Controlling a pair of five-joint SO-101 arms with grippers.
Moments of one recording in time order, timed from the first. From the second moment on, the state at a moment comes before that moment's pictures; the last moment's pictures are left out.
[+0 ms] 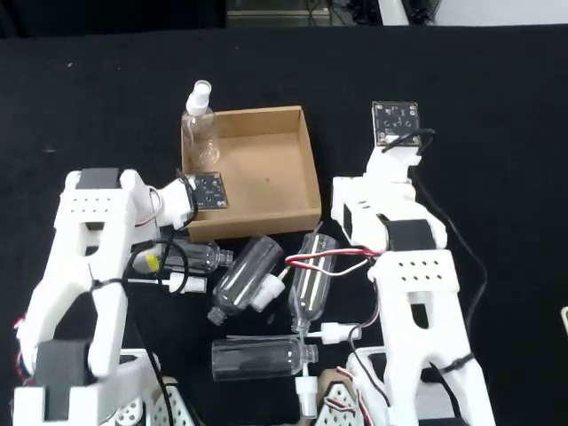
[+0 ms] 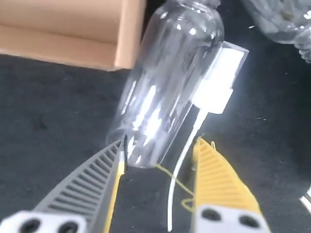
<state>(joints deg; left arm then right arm) -7.4 -16.0 32.3 73.7 -79.3 -2.9 -39.6 50.6 46.2 -4.4</state>
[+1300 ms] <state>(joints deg) -5.5 -15.1 36.4 72.8 -73.7 -2.9 -39.6 51.7 46.2 -4.4</state>
